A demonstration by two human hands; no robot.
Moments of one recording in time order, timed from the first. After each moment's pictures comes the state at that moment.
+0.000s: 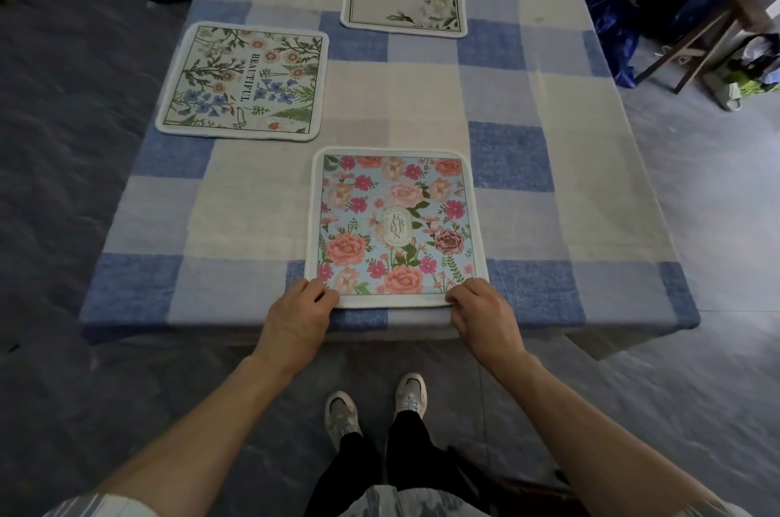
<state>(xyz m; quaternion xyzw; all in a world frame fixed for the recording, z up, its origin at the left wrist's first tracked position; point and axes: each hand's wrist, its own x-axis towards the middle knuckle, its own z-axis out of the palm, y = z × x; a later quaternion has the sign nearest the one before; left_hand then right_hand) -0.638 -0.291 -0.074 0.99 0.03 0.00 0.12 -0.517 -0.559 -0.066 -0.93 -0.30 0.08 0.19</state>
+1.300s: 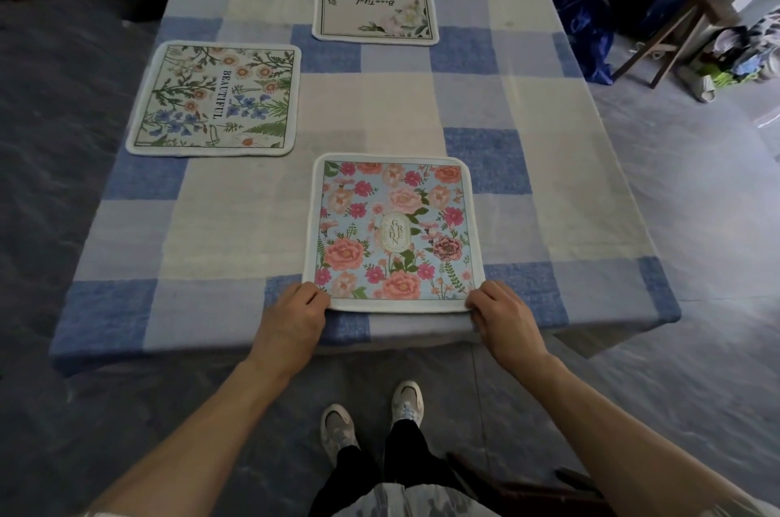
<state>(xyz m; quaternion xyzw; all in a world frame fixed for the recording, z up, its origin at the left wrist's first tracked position) -0.614 -0.304 -0.061 0.99 0.01 0.02 0.13 -0.494 -0.606 -0.058 -0.93 -0.32 0.05 0.16</state>
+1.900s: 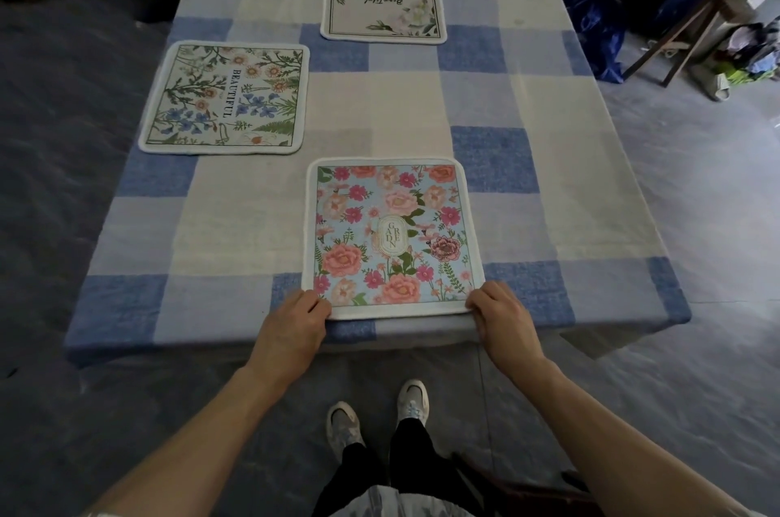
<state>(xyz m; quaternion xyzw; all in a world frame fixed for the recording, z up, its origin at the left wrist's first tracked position) -0.629 -0.302 -0.063 0.99 0.00 0.01 0.12 -0.504 -0.598 -0.064 -0.94 -0.28 0.06 0.19</state>
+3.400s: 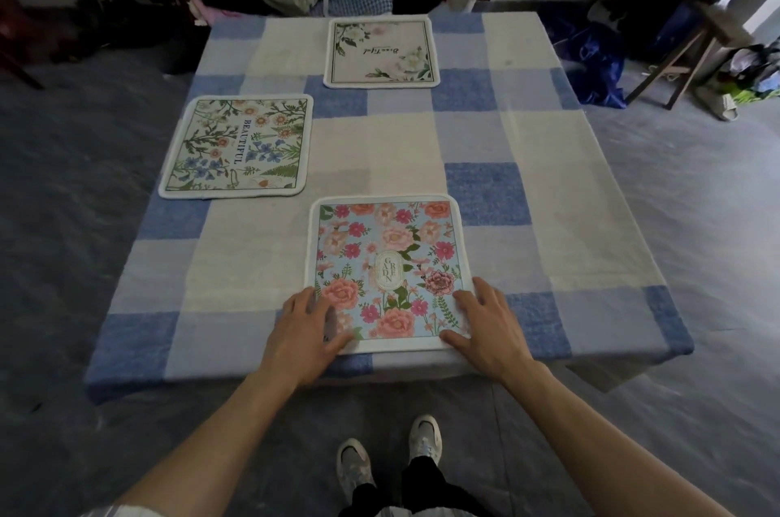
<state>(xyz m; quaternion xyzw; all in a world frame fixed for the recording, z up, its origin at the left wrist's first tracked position) -0.590 -0.306 -0.057 0.96 0.18 -0.11 0.19 -0.470 -0.583 -0.061 -0.95 -0.21 0.18 0.13</state>
